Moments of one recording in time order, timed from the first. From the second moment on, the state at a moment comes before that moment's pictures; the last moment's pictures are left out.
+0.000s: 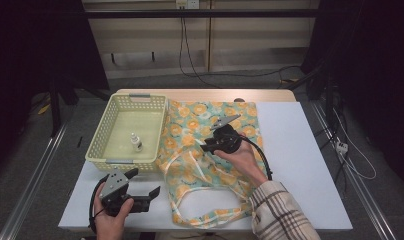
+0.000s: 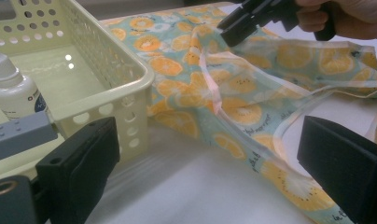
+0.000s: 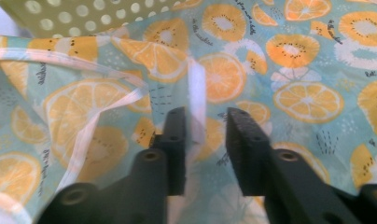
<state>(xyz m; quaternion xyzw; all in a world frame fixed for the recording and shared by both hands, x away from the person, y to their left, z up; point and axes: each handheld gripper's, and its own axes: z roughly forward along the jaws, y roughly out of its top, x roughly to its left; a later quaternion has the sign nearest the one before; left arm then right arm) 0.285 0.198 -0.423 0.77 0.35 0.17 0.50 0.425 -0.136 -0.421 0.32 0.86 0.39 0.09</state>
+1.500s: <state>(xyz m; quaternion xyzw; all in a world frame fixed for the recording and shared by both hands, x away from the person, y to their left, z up) 0.285 0.197 -0.423 0.78 0.35 0.17 0.50 0.338 -0.157 -0.446 0.28 0.90 0.32 0.05</state>
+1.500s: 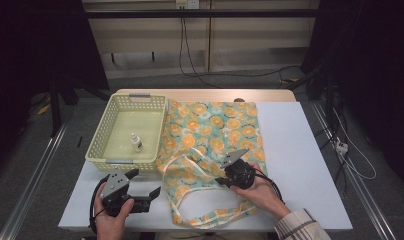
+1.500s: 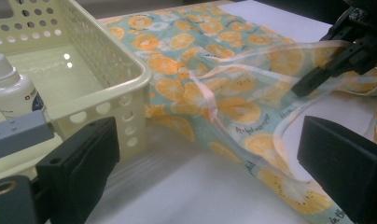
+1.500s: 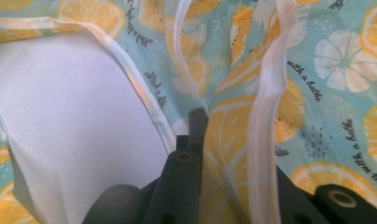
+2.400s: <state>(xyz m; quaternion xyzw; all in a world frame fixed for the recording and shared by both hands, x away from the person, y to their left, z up) 0.284 0.197 -0.423 0.78 0.35 0.17 0.50 0.370 -0.176 -0.401 0.32 0.85 0.41 0.07</state>
